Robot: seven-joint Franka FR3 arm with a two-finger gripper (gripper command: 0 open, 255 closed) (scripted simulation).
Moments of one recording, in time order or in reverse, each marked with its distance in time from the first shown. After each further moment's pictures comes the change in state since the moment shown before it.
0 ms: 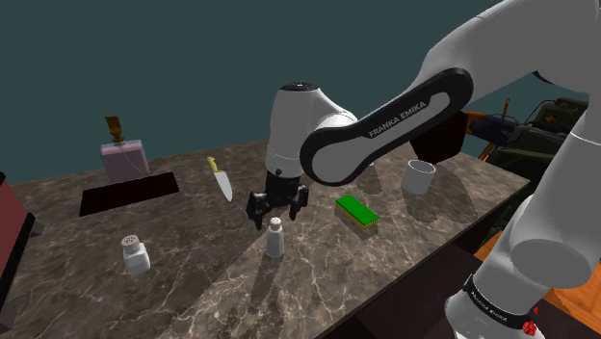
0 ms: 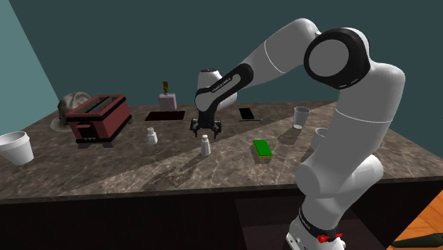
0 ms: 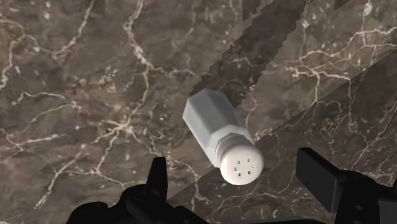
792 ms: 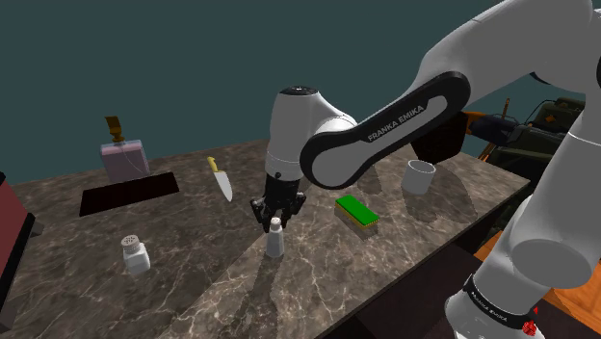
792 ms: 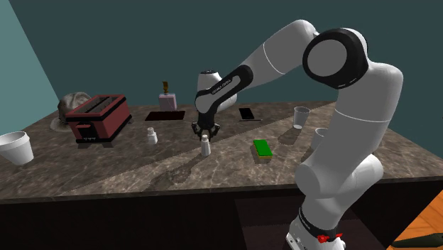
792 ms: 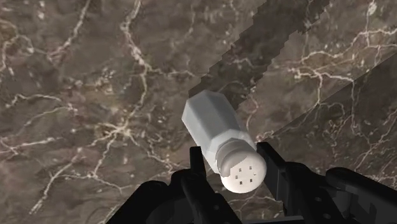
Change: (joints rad) arm 0.003 0.013 0.001 -0.005 -0.011 0.017 0.010
